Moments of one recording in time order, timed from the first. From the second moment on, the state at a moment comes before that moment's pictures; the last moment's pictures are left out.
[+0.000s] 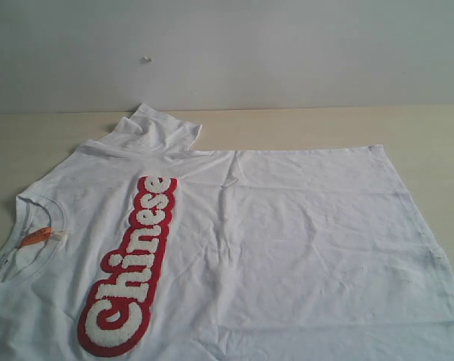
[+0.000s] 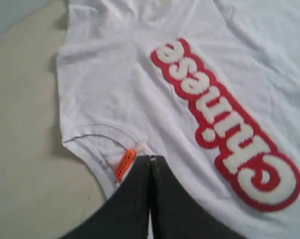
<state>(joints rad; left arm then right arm) -0.12 1.17 -0.98 -0.30 0.84 0.75 -0.09 1.06 -1.02 0.36 0.94 -0.49</state>
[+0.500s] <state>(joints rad) -0.12 1.55 -0.98 0.13 0.95 1.38 -0.09 1.46 -1.02 0.34 0.95 -0.88</state>
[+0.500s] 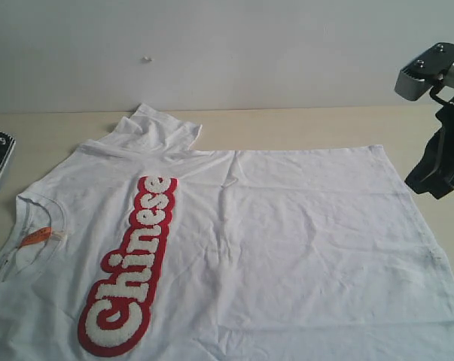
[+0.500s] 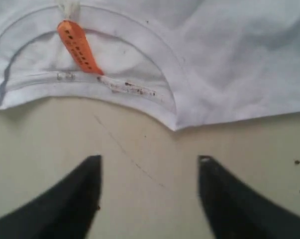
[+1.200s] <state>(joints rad) -0.14 1.59 -0.99 0.04 0.78 1.52 -0.09 1.46 -1.02 0.34 0.95 -0.89</state>
